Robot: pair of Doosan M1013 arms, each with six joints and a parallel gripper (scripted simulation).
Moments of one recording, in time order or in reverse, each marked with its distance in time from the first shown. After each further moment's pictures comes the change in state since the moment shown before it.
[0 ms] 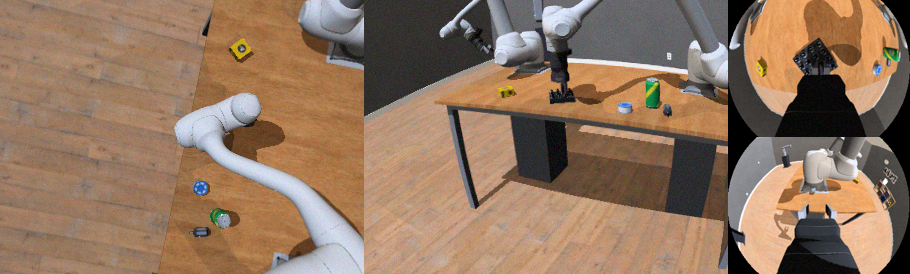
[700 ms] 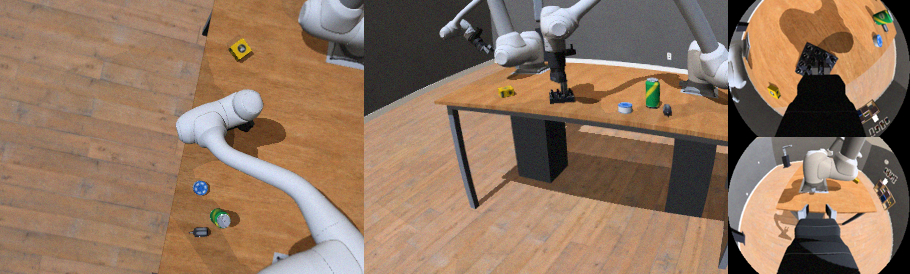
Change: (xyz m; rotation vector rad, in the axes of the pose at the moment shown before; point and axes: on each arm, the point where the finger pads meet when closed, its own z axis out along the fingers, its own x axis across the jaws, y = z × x) left arm 0.000 0.000 0.000 0.000 0.000 0.489; right arm 0.000 0.000 0.000 0.000 0.000 0.000
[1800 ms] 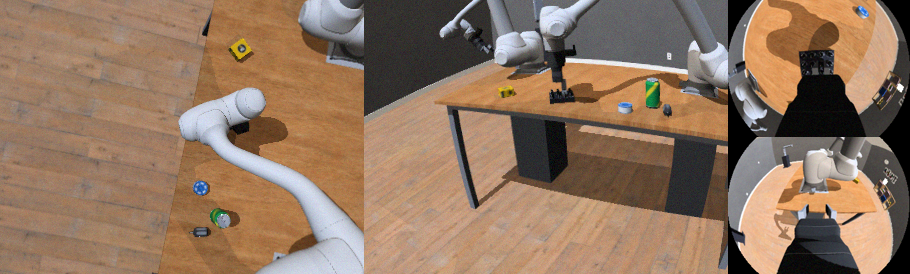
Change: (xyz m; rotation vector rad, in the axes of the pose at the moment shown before) left arm 0.000 0.000 0.000 0.001 -0.004 0.505; right arm 0.000 0.000 0.000 0.000 0.000 0.000
